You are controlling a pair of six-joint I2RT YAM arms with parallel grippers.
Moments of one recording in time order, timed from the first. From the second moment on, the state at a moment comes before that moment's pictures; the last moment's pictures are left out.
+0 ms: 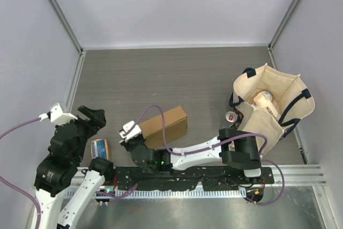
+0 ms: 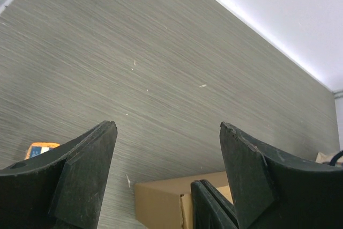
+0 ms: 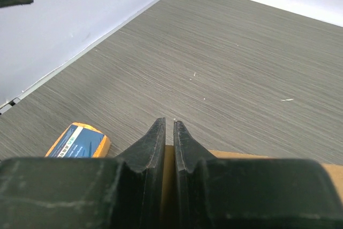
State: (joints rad) left arm -0.35 0.33 0.94 -0.94 -0.46 -0.70; right arm 1.56 1.93 1.23 0.65 0.97 0.05
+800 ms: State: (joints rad) left arm -0.35 0.53 1.03 -1.10 -0.12 -0.86; right arm 1.10 1.38 1.29 -0.13 0.35 0.26
